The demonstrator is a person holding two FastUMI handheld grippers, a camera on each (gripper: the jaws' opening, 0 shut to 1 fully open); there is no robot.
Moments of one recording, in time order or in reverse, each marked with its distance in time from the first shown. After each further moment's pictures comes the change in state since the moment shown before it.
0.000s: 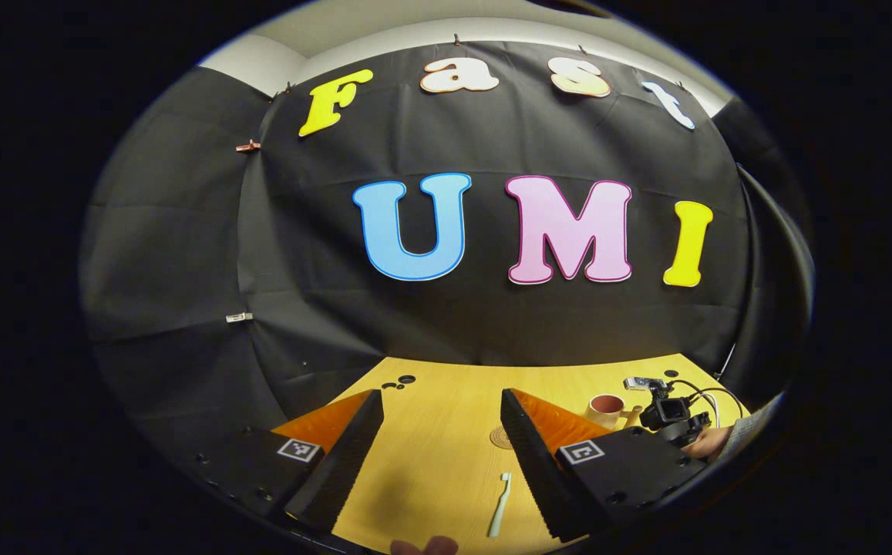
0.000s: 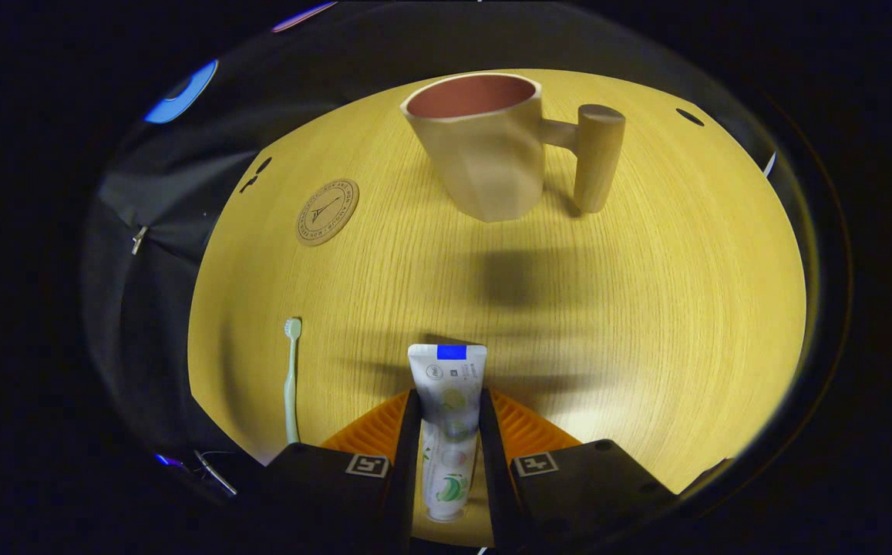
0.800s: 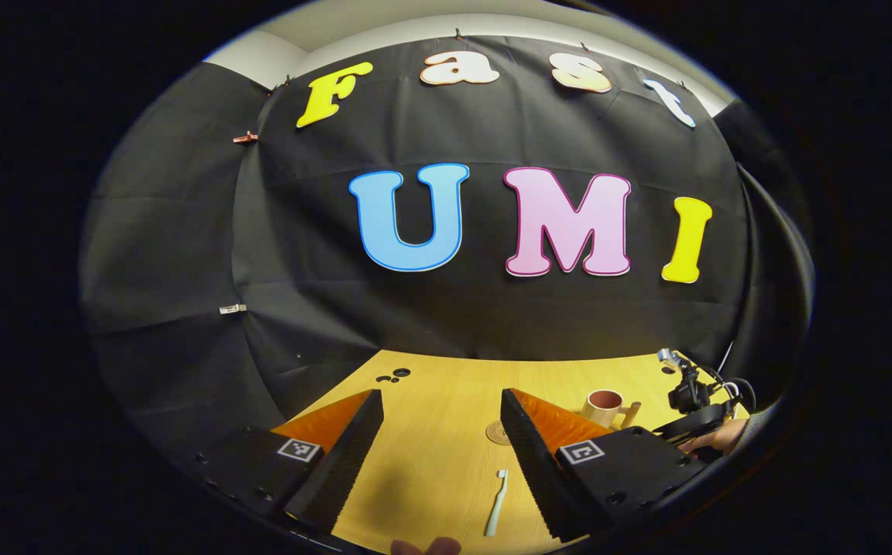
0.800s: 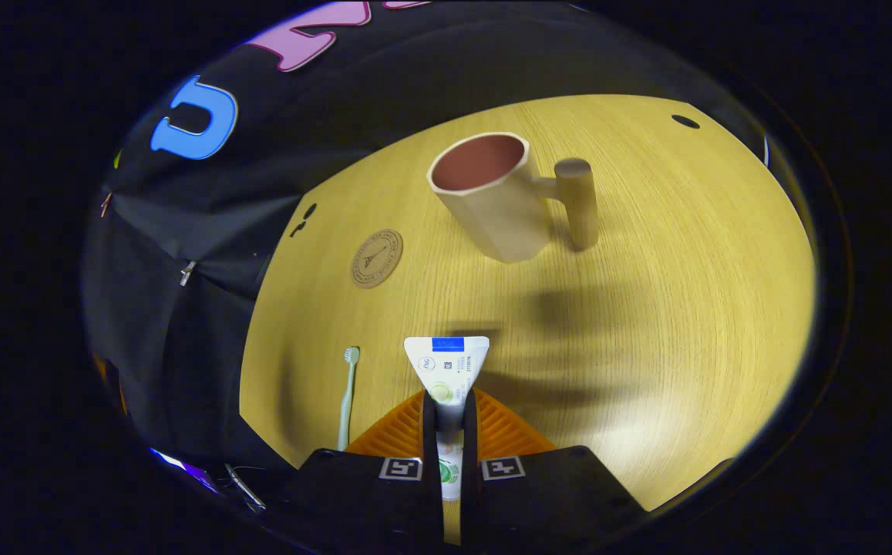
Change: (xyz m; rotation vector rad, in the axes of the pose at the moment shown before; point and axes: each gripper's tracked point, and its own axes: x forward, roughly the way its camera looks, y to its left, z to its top) left arm 0.010 -0.005 -0.016 -0.009 0.032 -0.024; right arm -0.043 0.013 0.029 0.042 -0.198 0.211
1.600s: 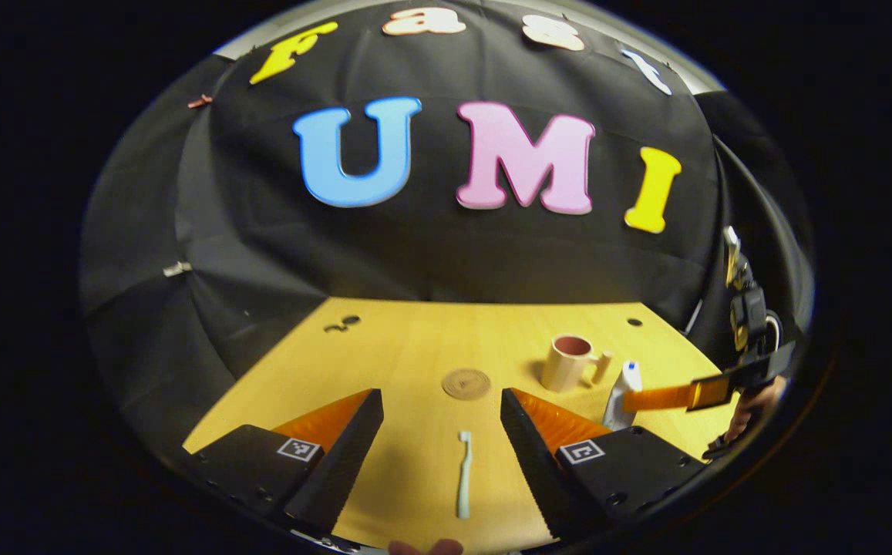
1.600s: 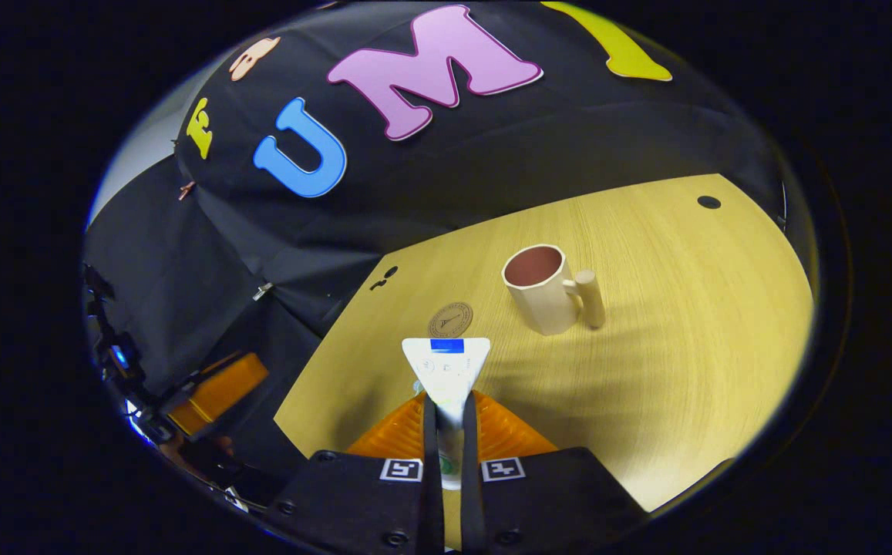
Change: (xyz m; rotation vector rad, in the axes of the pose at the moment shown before) left arm 0.030 -0.059 -0.104 0.019 0.271 -0.202; right arm -0.108 0.023 0.034 -0.138 -0.301 0.214
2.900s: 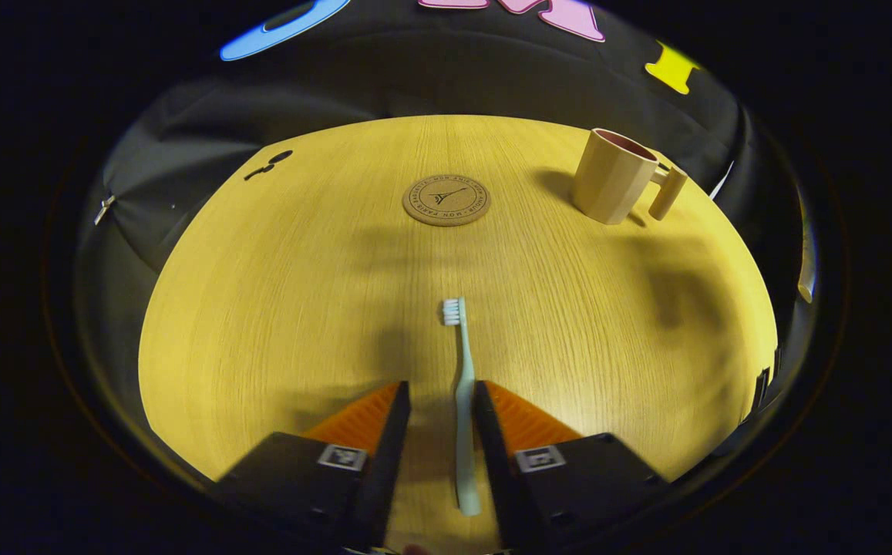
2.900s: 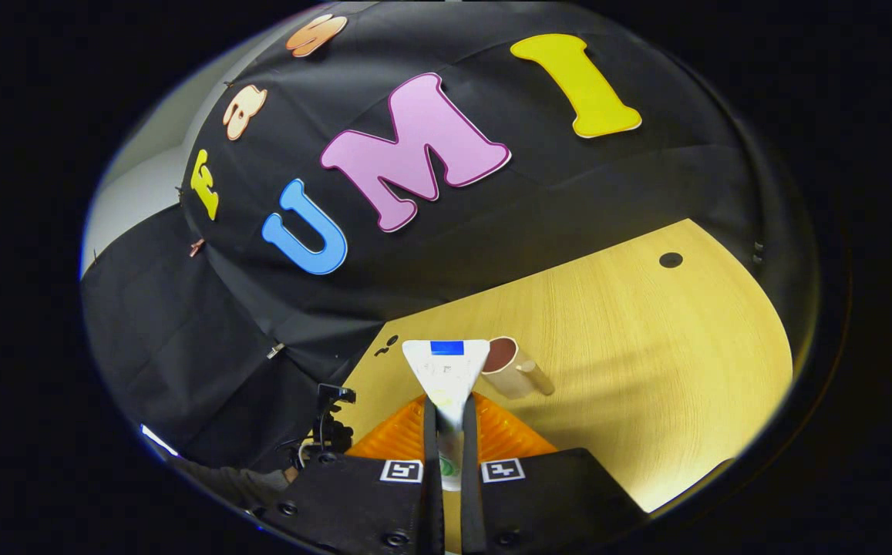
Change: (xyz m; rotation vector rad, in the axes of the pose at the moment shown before) left arm 0.108 0.000 -0.174 0.074 0.586 -0.028; right arm -0.075 -0.038 0.100 0.060 -0.199 -0.004
